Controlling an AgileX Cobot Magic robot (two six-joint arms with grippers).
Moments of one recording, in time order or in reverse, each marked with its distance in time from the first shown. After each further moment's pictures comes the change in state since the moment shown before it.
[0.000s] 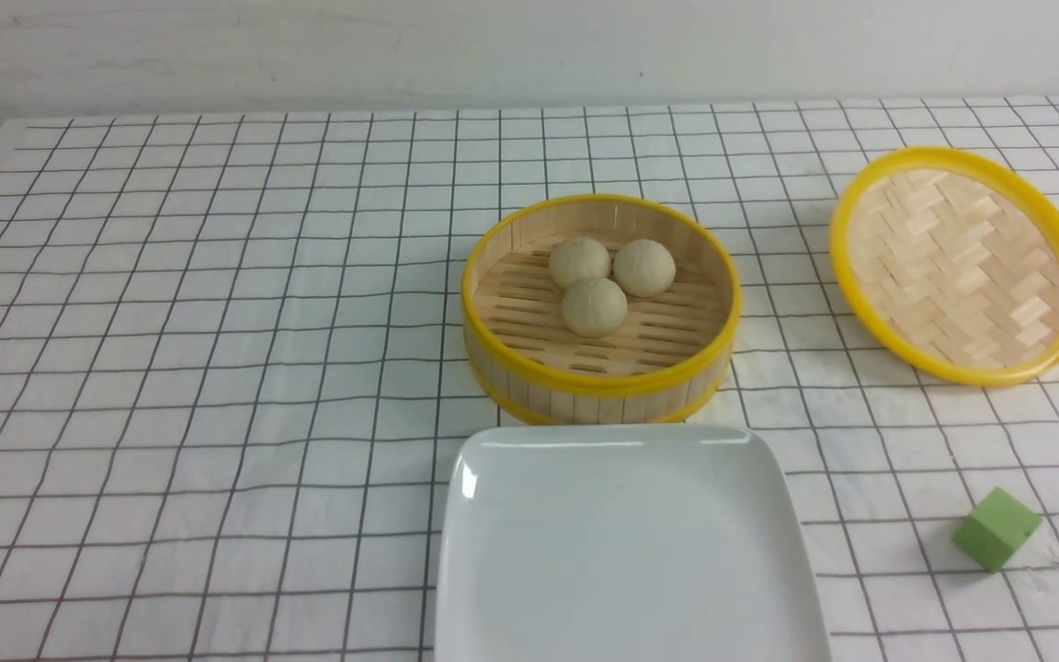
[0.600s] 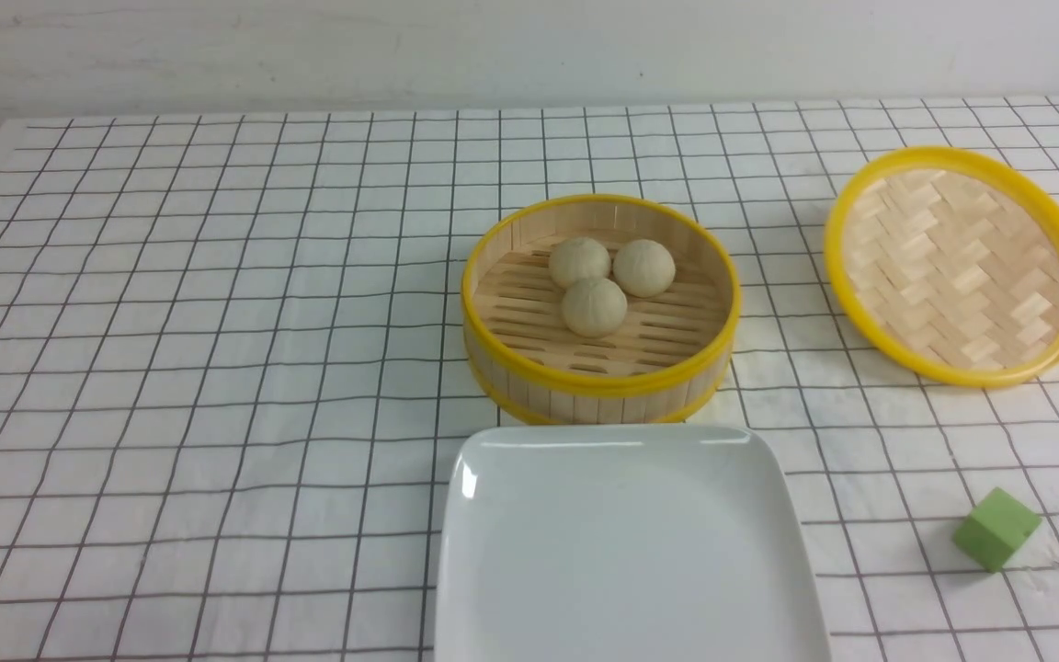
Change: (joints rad) right arm 0.000 0.000 0.000 0.000 0.164 -0.112; left arm 0.000 0.000 0.000 0.138 0.007 0.000
